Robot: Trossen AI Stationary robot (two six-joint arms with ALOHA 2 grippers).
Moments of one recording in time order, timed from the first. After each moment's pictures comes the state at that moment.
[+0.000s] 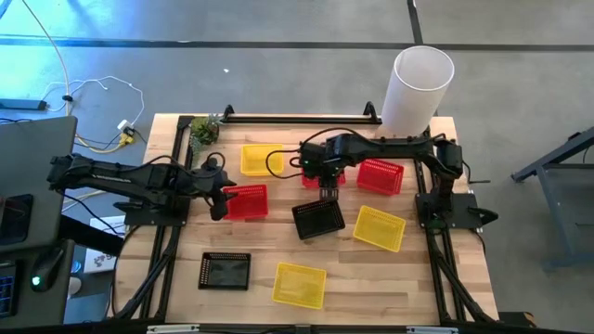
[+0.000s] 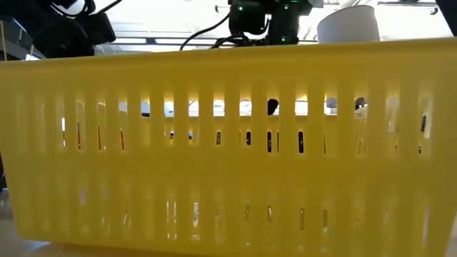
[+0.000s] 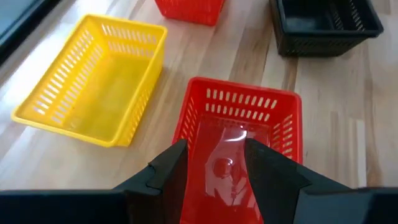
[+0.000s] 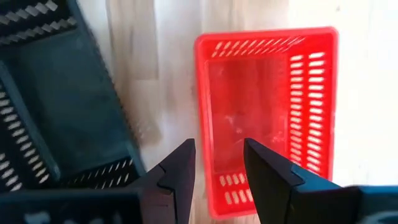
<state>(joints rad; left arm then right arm) 0.06 0.73 0.49 -0.56 -0.26 -0.26 -0.16 1.89 1.59 -1.05 0.07 -0.16</state>
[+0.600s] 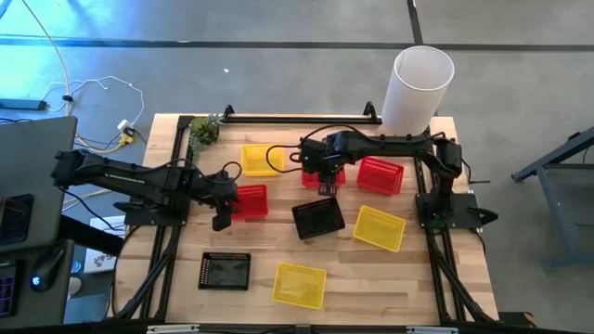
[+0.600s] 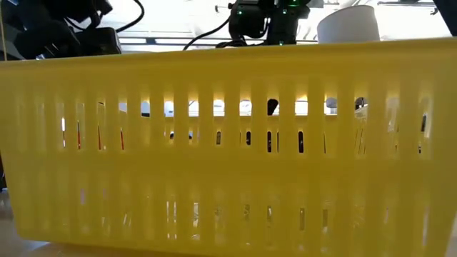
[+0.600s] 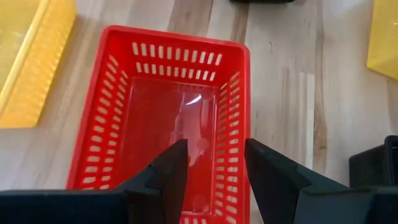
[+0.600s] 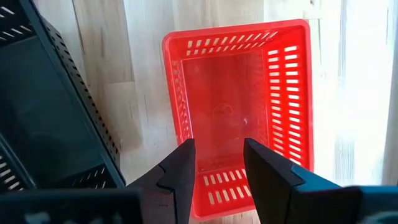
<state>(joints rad) 0.06 0.92 0.49 -0.51 -0.03 -0.28 -0.18 1.89 1.59 -1.04 0.11 -0.14</state>
